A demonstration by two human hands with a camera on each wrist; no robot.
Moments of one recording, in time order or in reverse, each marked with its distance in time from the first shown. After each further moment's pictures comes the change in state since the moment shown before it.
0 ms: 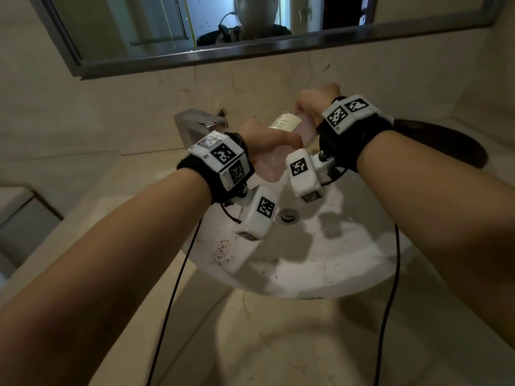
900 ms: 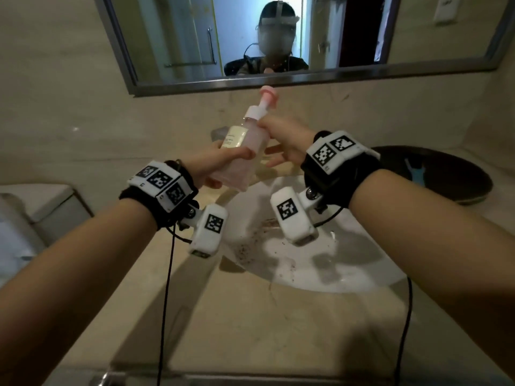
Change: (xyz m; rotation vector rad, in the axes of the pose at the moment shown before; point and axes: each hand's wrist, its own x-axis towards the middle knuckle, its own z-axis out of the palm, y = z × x) left_hand -0.055 -0.065 -0.095 -0.133 -0.054 0.017; right_hand -0.100 -0.051 0.054 0.284 -0.454 -0.065
